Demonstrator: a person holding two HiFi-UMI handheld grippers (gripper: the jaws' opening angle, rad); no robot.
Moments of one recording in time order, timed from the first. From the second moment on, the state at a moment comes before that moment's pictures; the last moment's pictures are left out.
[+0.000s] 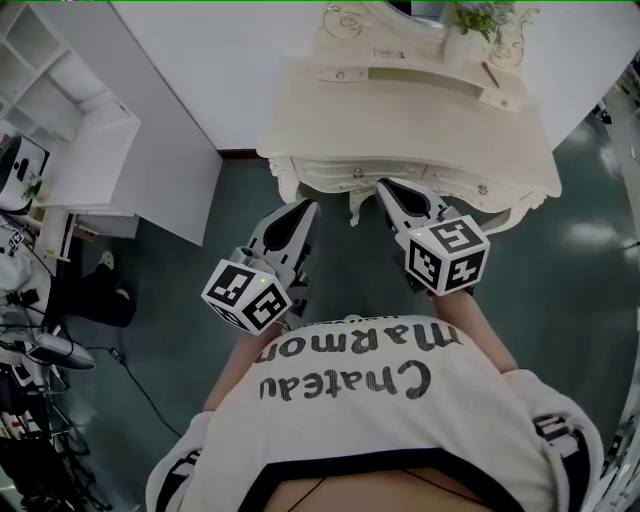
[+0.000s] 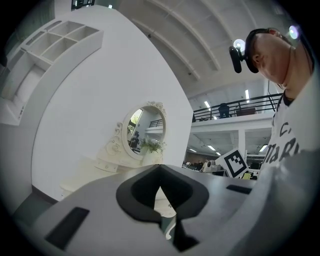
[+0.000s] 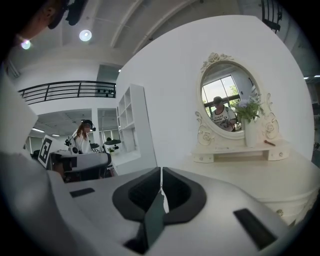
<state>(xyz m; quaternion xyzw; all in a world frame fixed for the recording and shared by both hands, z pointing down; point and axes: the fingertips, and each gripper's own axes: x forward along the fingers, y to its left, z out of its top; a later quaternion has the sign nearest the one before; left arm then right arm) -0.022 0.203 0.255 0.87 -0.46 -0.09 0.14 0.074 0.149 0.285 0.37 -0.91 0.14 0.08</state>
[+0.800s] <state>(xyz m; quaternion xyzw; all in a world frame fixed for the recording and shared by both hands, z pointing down) -0.003 0.180 0.251 0.85 -0.49 -0.10 0.14 0.117 0.128 0.299 0.37 -0.91 0.17 0.07</state>
